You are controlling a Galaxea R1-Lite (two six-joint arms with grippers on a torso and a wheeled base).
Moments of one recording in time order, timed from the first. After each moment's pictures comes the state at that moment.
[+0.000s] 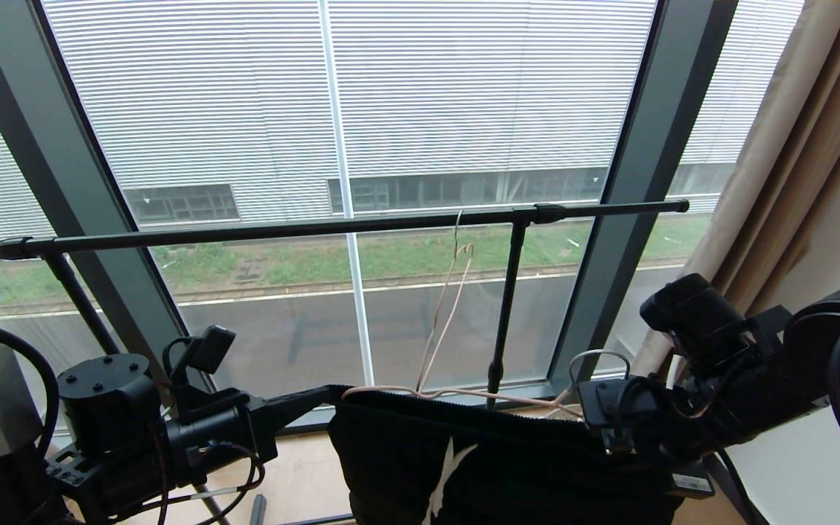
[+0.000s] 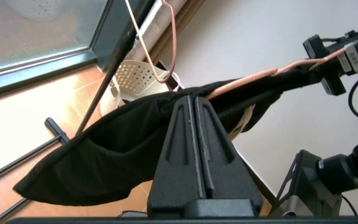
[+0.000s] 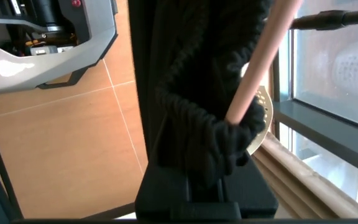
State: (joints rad) left arm -0.25 1.97 -0.18 -1.57 -0.63 -0.43; right arm 0.38 1.76 -0.96 0.45 0.18 -1.02
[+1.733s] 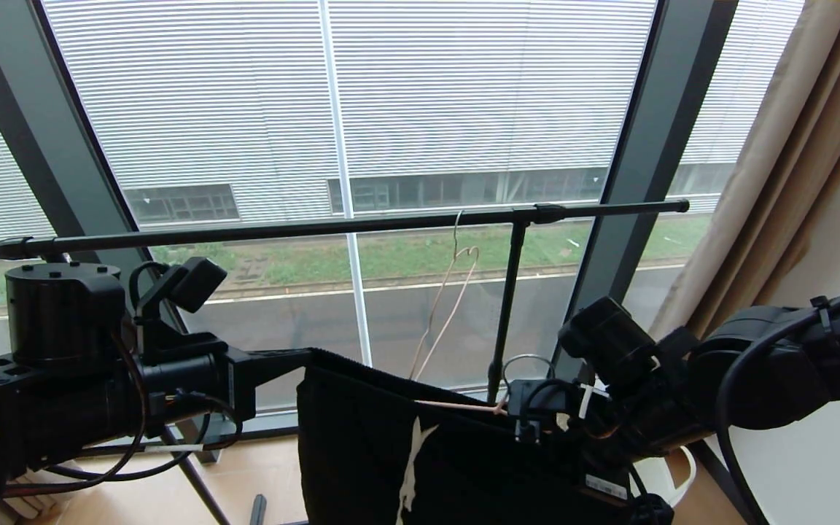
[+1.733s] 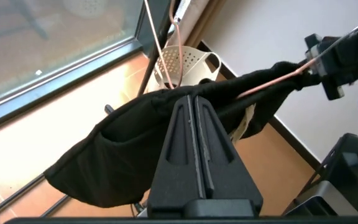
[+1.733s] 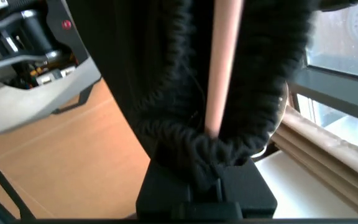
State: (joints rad) left arm -0.28 1.54 -0.55 -0.59 -0.50 -0.13; right arm 0.58 1.89 -1.01 0.34 -0.01 -0.64
